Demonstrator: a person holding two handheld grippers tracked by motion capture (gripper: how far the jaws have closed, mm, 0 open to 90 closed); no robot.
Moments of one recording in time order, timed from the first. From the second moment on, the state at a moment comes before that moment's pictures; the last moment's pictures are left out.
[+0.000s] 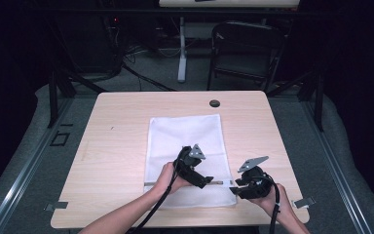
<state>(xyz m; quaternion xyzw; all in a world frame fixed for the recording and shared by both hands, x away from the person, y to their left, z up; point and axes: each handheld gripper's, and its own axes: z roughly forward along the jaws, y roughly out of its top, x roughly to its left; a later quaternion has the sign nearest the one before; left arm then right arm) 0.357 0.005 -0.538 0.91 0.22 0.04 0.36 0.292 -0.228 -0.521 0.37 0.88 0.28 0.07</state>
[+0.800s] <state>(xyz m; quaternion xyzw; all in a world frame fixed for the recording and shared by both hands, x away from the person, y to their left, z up) 0.348 -0.024 -0.561 0.92 0.14 0.02 0.36 0.314 -0.215 -0.556 0.38 0.89 0.24 0.06</state>
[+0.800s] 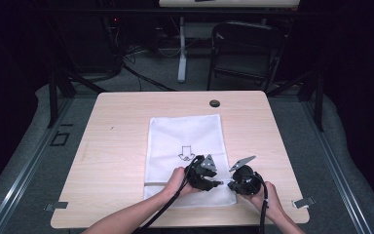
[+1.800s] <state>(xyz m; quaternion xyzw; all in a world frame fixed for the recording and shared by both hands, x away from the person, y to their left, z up) 0.346 -0.035 -0.576 0.92 0.11 0.02 0.37 0.324 -0.209 -0.556 0.39 0.88 0.24 0.08</state>
